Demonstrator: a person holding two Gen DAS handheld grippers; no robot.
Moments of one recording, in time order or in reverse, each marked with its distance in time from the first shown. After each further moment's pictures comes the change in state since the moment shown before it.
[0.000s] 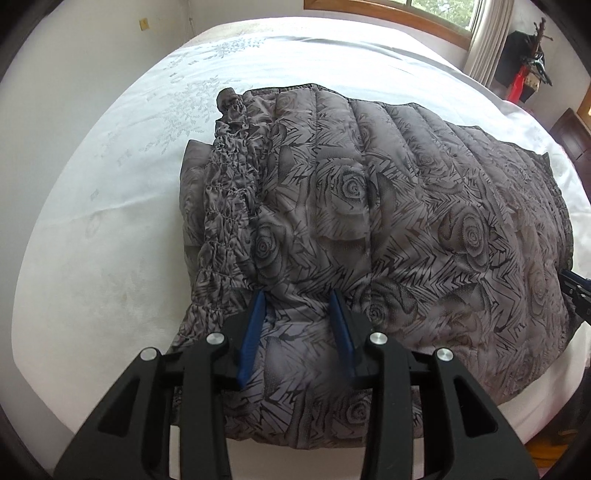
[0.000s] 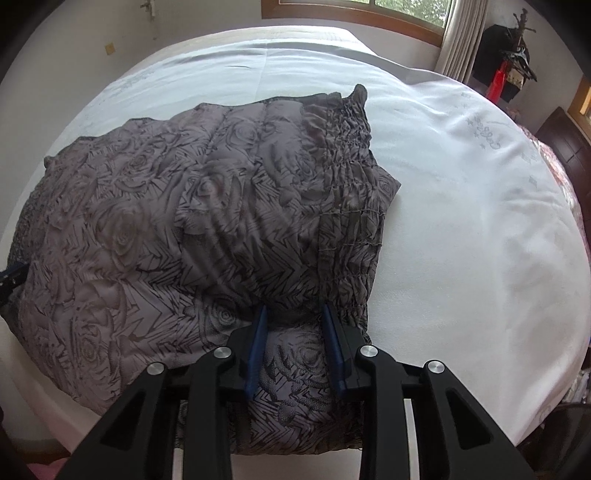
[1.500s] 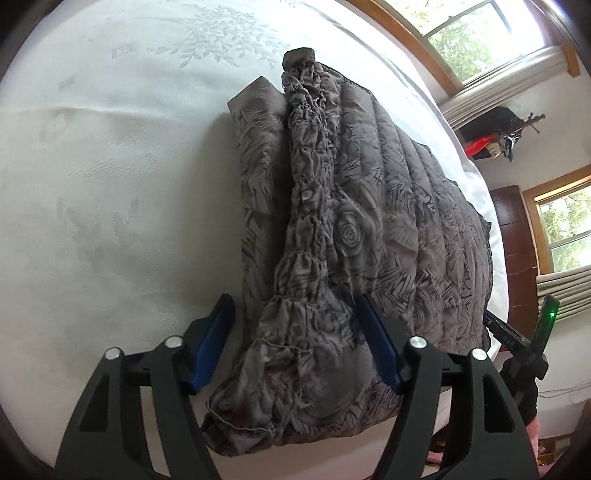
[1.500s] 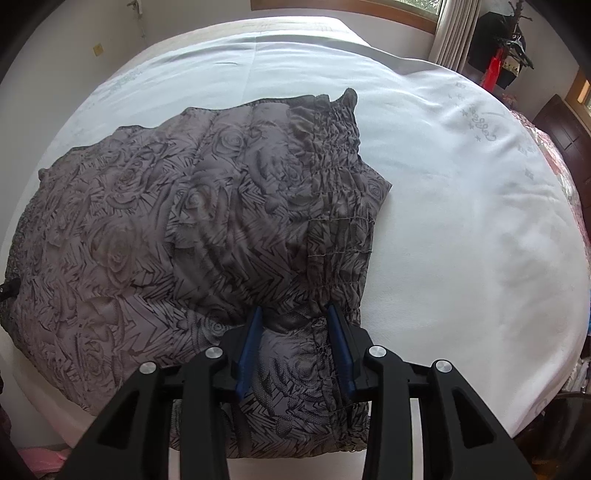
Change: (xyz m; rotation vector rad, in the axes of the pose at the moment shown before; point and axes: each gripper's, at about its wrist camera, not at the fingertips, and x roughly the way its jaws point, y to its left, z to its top) left arm 0.038 0.106 -0.016 -0.287 0.133 -0.474; right arm 0.001 0.002 0.020 0.032 0.045 -0.013
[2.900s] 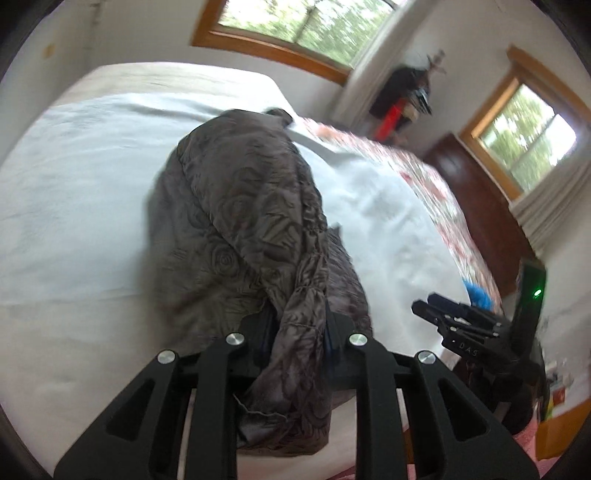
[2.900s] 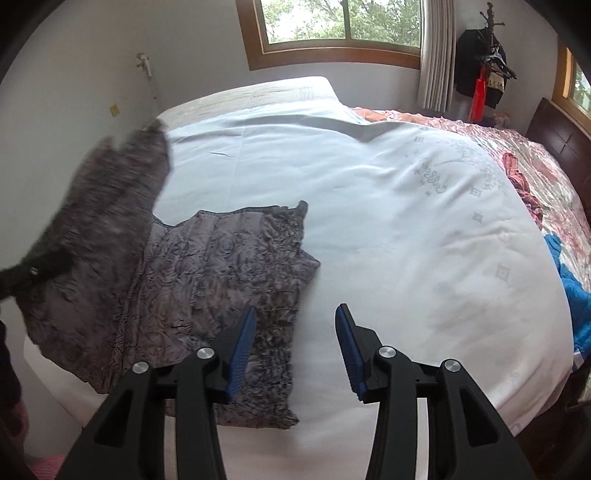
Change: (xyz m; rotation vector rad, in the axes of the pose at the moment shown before) left arm -0.017 -0.318 -0.036 0.430 -0.119 -0.049; right arm -0.098 -0.074 0.003 0.060 -0.206 0.103
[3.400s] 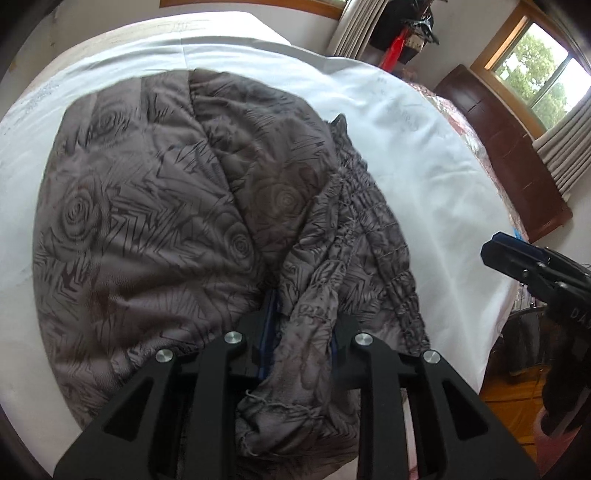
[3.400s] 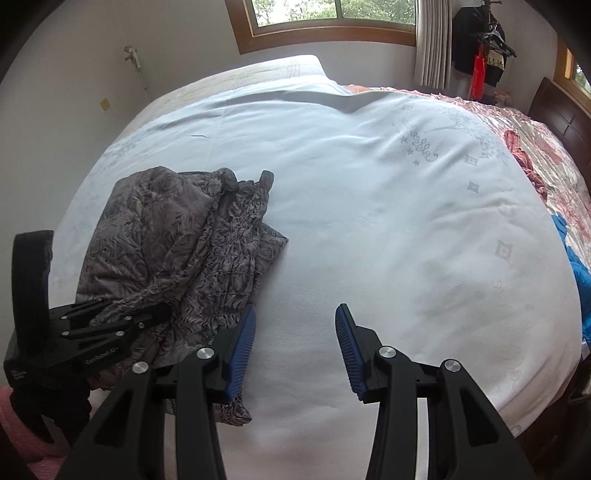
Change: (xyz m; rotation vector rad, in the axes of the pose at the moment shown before) left arm 0.128 -0.016 -0.046 0.076 0.206 0.077; right arm 0.022 -0.041 -0.008 0.028 0.073 0.024
